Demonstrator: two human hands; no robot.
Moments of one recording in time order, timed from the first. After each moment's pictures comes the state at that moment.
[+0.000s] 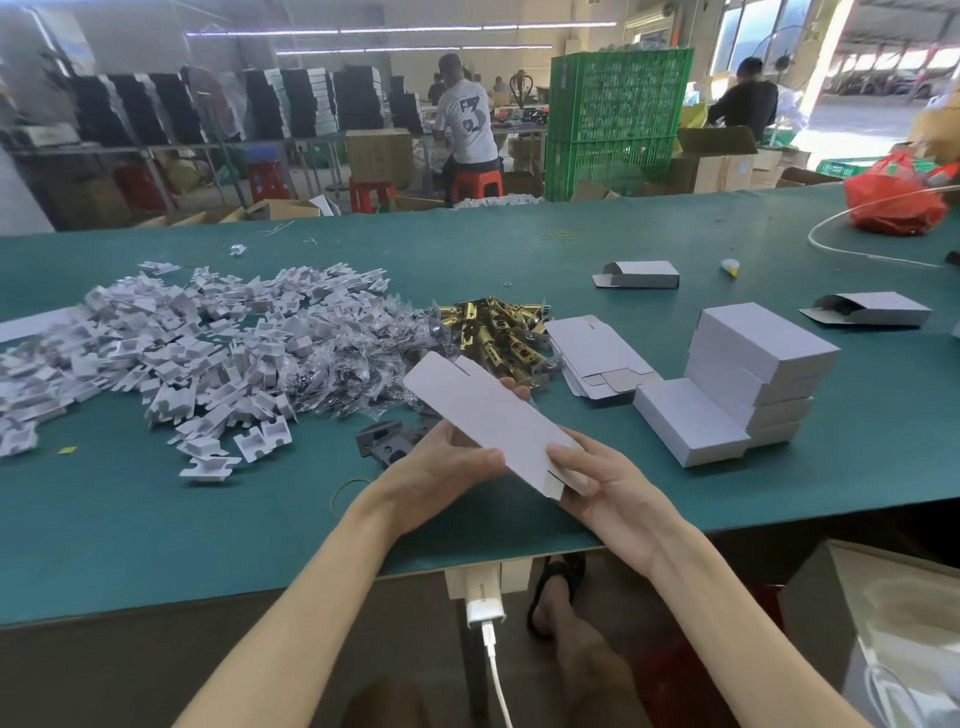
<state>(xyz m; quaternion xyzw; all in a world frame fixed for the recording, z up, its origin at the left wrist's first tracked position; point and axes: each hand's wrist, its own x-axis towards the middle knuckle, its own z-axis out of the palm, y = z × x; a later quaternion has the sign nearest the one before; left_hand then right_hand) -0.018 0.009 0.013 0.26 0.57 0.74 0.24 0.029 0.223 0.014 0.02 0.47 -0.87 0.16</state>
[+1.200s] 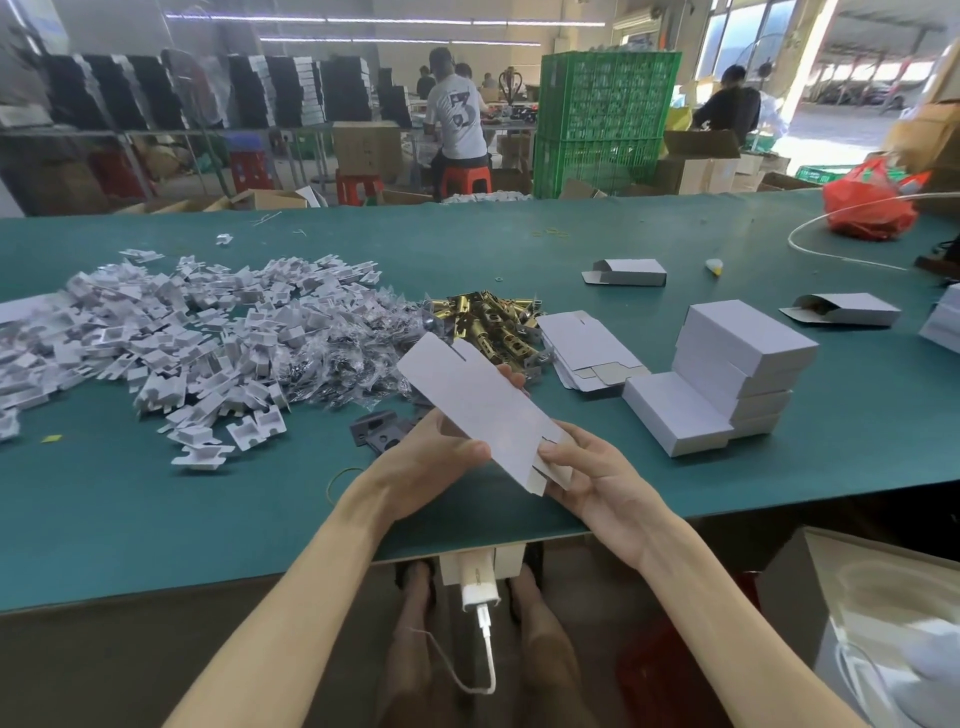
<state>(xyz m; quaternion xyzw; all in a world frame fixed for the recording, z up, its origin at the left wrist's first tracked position) -0.008 0.007 0.024 0.28 0.59 0.72 0.21 0.037 0.219 0.017 0.03 0.49 -0.86 0.15</state>
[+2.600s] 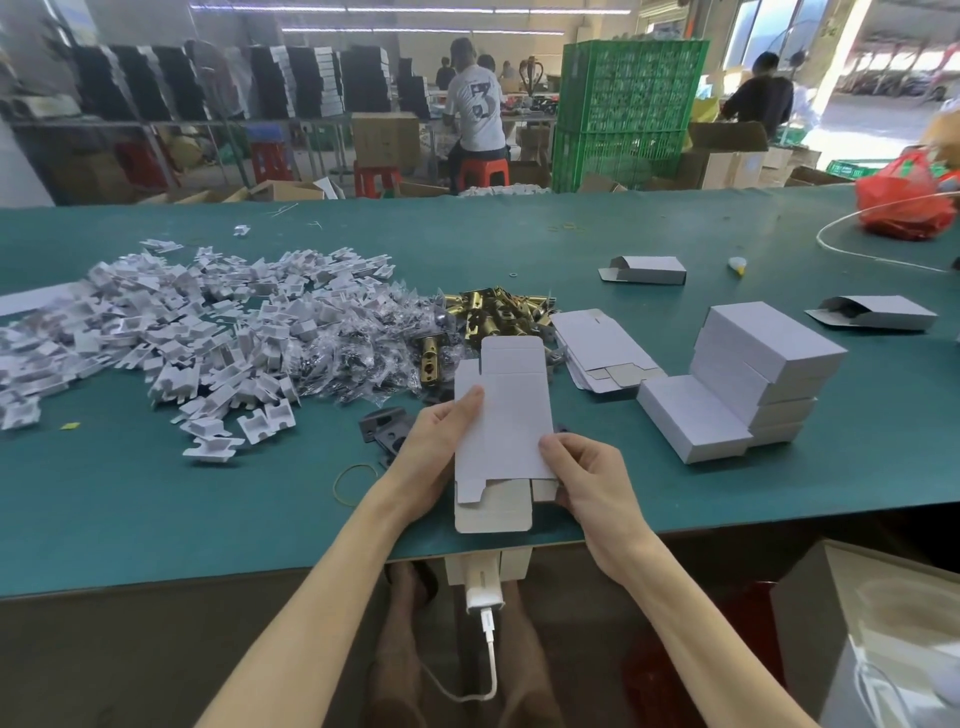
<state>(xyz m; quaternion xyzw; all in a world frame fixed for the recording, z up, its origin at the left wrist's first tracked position) -0.017 0.016 0.009 0.06 0.56 0.81 0.15 0.037 0.195 -0.001 0.02 0.66 -0.75 -0.02</state>
